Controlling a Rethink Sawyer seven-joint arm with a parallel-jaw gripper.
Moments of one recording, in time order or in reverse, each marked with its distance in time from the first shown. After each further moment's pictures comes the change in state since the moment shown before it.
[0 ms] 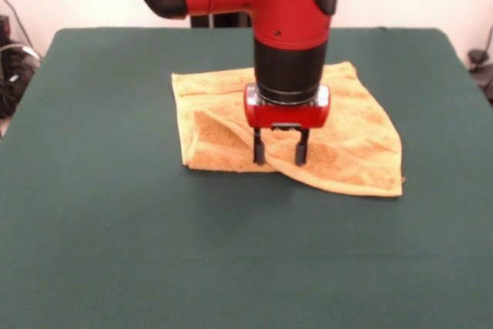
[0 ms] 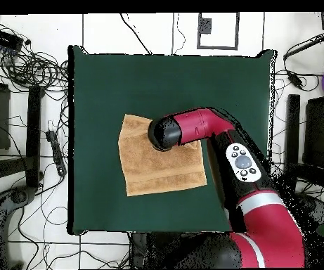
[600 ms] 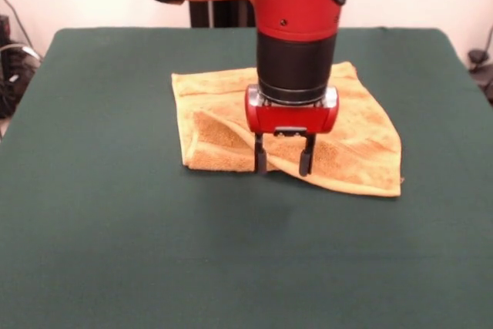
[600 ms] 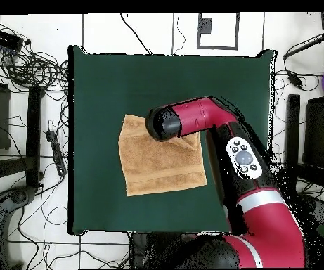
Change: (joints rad) arm 0.006 -0.031 0.020 -0.047 -0.014 0.000 0.000
